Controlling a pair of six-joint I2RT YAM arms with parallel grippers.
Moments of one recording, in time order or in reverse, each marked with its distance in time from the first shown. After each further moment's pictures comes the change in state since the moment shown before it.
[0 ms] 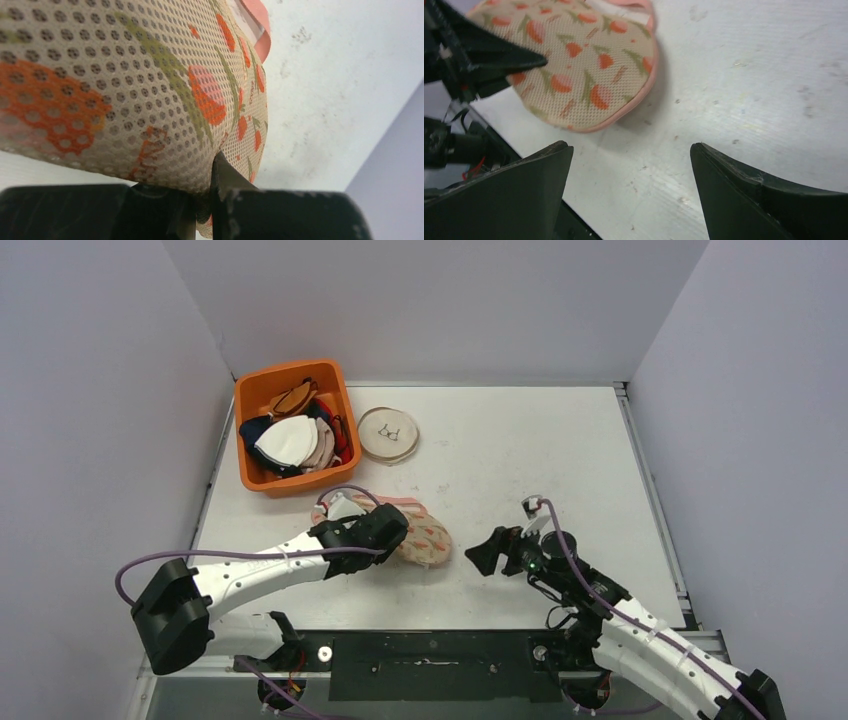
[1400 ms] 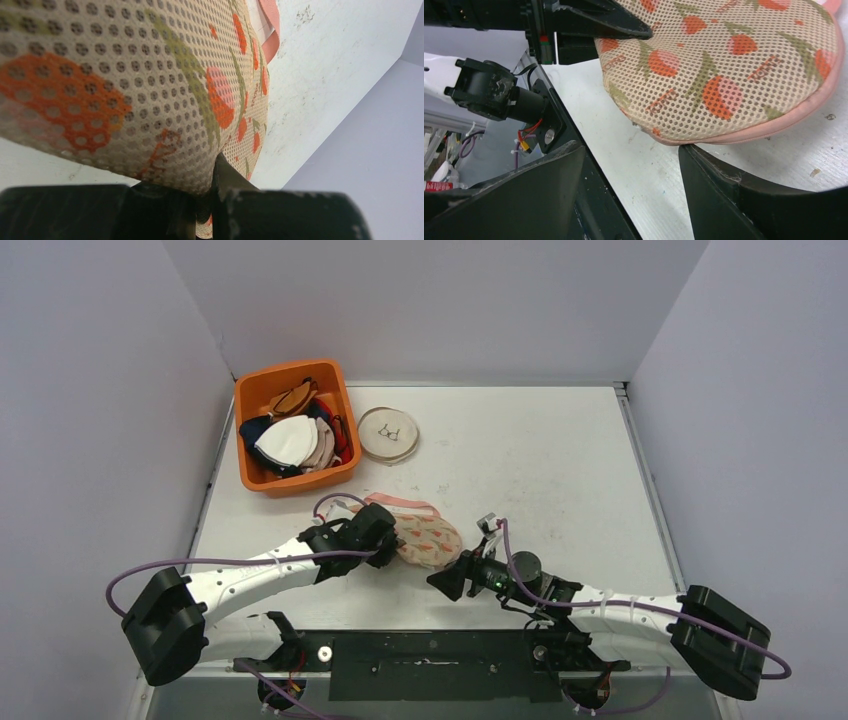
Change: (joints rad) left arm 0.067 -0.054 -0.097 0.082 0.188 -0.107; right arm 0.376 0.446 -0.132 0.723 0.030 0.110
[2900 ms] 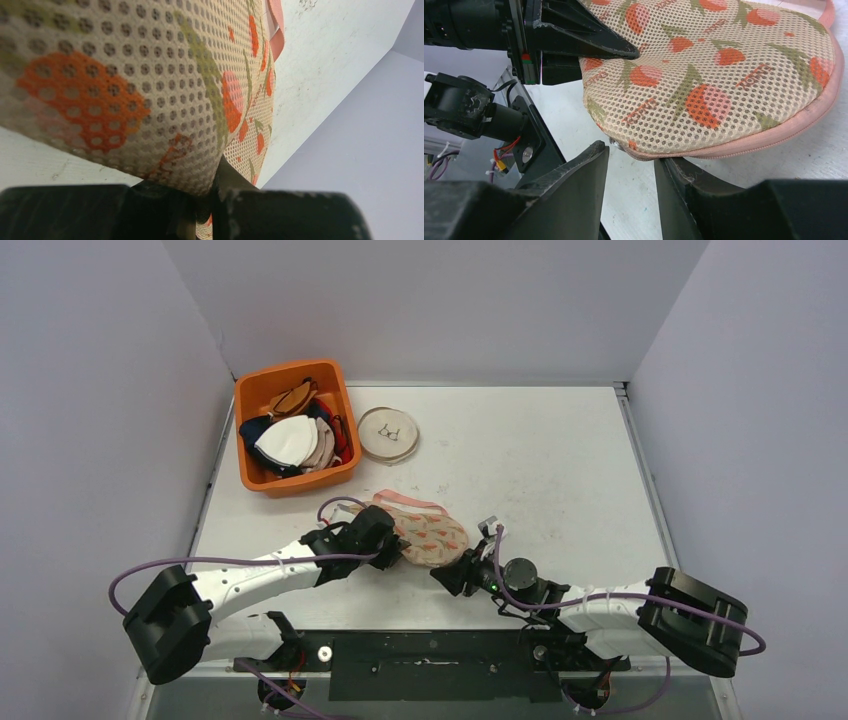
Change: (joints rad) left arm 0.005 0.010 -0.052 0.109 0.062 -0.036; right arm 0.035 0.151 -0.048 0.240 0.113 -0.032
